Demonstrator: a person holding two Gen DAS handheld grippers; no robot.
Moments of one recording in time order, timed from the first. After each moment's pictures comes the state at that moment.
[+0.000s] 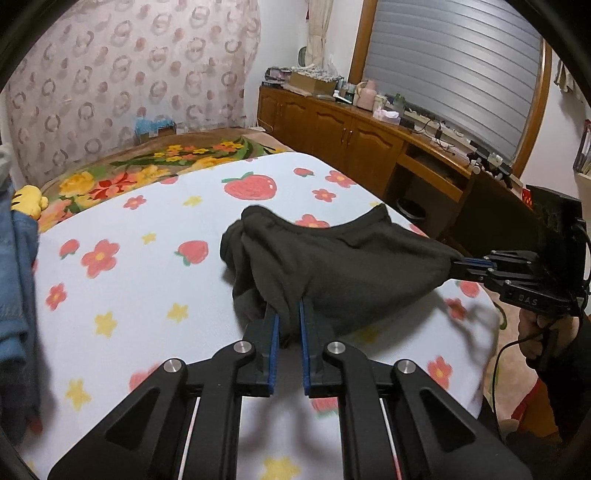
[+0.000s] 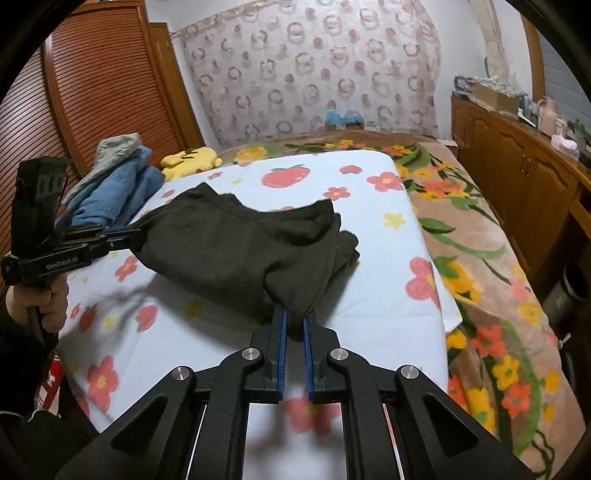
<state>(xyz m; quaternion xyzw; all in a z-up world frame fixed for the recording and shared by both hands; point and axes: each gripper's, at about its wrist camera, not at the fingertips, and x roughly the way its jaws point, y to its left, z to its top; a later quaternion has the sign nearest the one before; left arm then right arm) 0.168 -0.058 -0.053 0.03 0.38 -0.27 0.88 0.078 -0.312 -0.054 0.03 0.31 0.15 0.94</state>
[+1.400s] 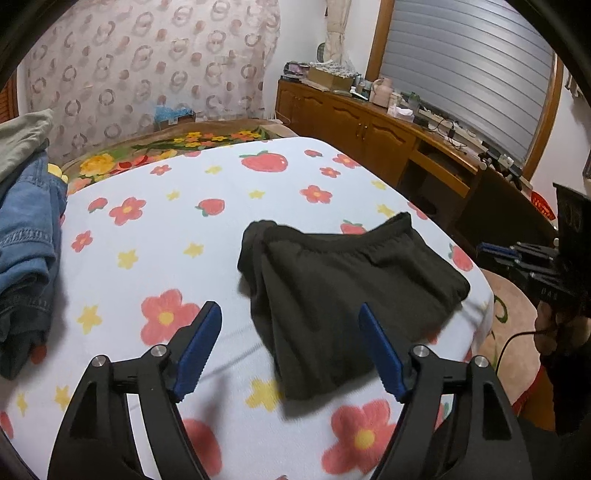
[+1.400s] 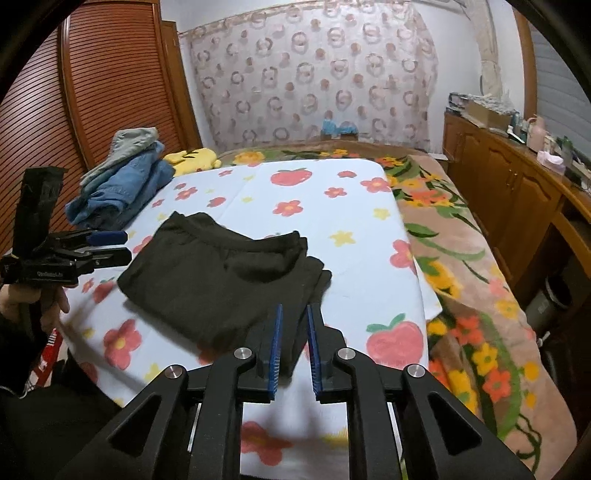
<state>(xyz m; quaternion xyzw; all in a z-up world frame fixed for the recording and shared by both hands) 0.134 -0.042 -0.063 0.02 0.39 -0.24 0.89 0.023 -0.310 -0.051 0.01 0.30 0.12 0.94</state>
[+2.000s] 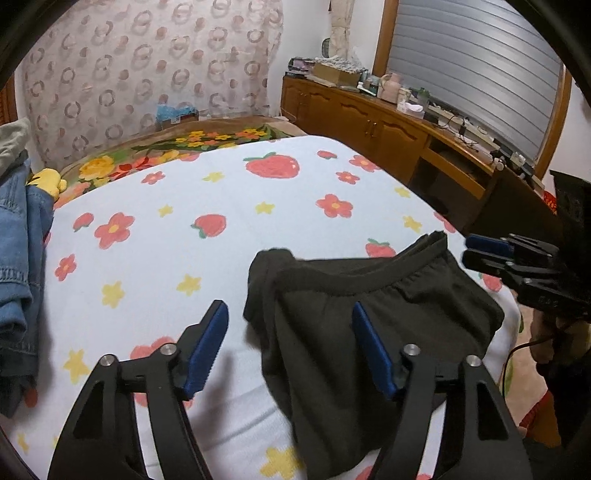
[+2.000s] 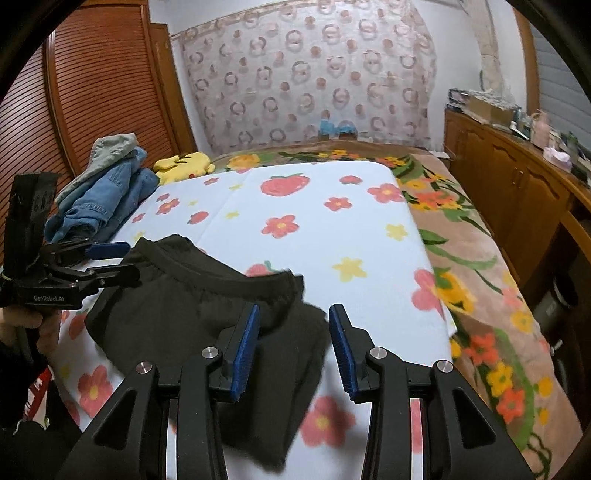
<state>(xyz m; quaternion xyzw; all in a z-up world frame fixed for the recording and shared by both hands) 0.177 -0.059 -0.073 0.03 0.40 -0.23 0.89 0.088 -0.293 -0.057 0.01 0.30 0.13 0.94</state>
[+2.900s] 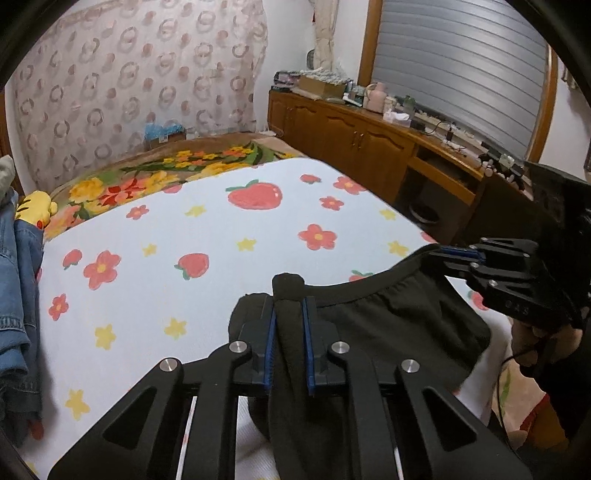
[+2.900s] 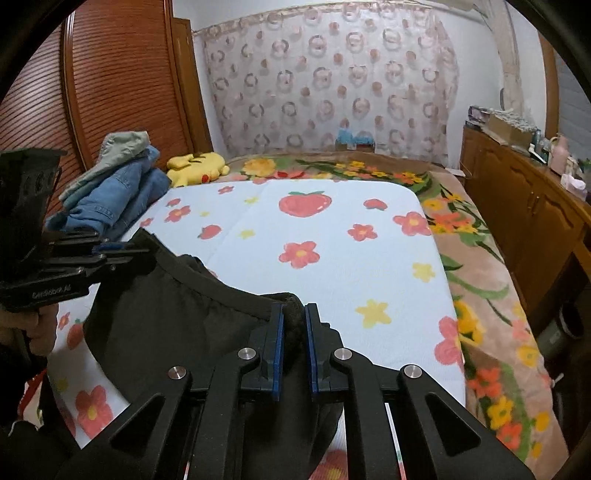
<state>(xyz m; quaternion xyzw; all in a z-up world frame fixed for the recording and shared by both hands) 0.192 -0.076 -0.058 0.04 0.38 -0.25 0.89 0.102 -0.285 -0.051 -0.02 0.29 0.15 0.94</state>
